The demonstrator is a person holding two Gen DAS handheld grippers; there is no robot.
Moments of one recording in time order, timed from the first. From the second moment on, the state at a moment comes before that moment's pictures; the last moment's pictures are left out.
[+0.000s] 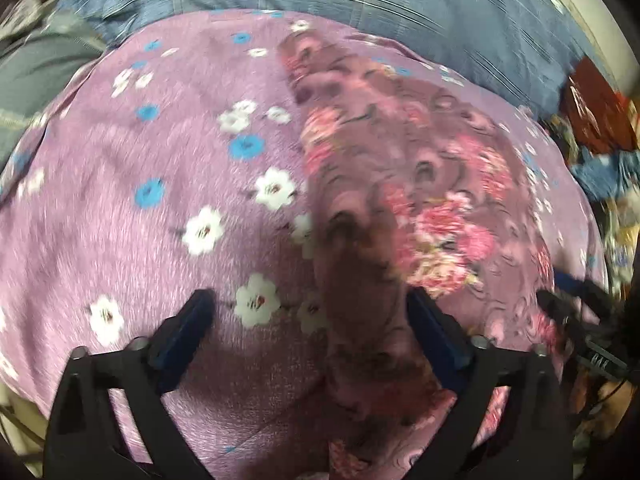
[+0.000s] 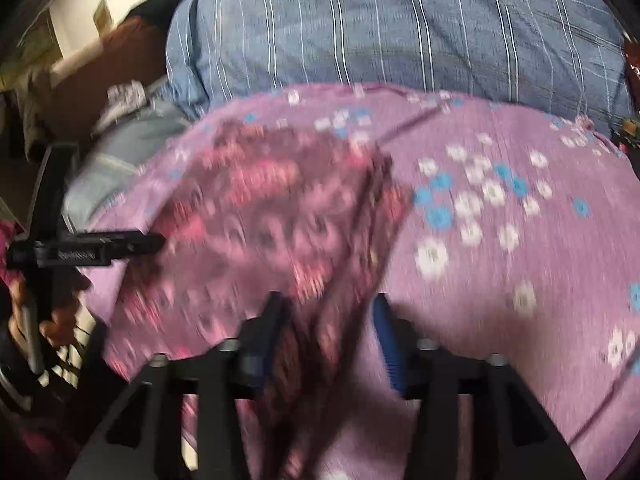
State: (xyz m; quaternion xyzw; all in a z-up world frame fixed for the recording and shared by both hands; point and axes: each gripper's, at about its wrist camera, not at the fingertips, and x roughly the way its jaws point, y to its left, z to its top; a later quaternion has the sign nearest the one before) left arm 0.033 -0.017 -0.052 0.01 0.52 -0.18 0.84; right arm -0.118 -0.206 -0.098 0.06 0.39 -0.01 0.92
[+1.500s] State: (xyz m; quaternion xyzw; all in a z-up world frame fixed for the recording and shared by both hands) left arm -0.042 -0.030 -0.006 0.13 0.40 -0.14 0.90; right arm -0.184 -0.219 -0.065 0.02 0.34 -0.22 0.92
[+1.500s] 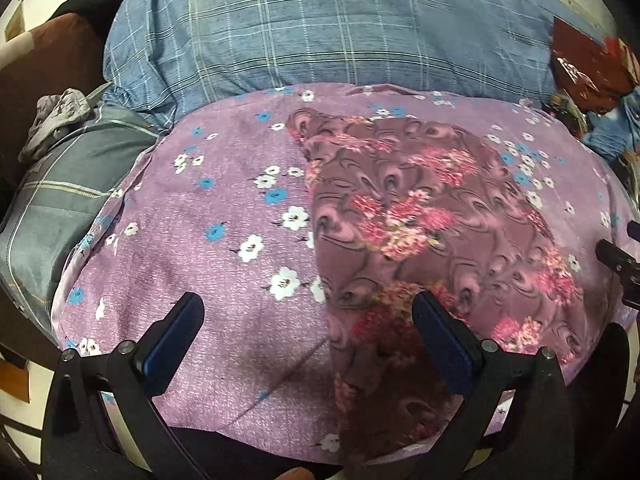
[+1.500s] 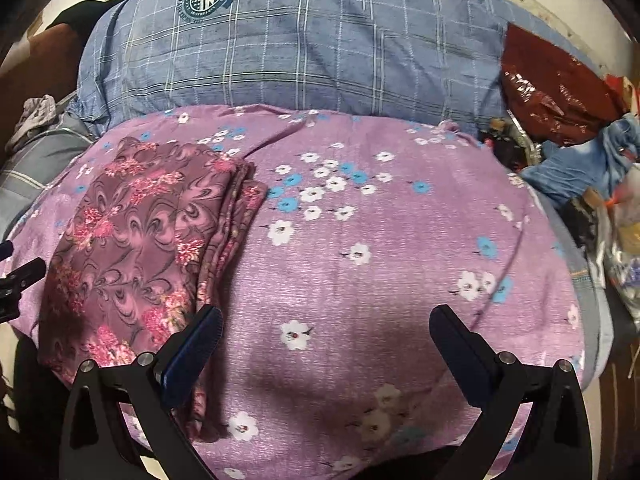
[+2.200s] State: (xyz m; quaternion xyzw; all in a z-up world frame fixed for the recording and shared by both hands) left arm -0.054 -0.033 -0.013 0.16 0.40 -0.15 0.89; right arm -0.168 -0.187 -0.071 -0.05 0.37 -0.19 0.91
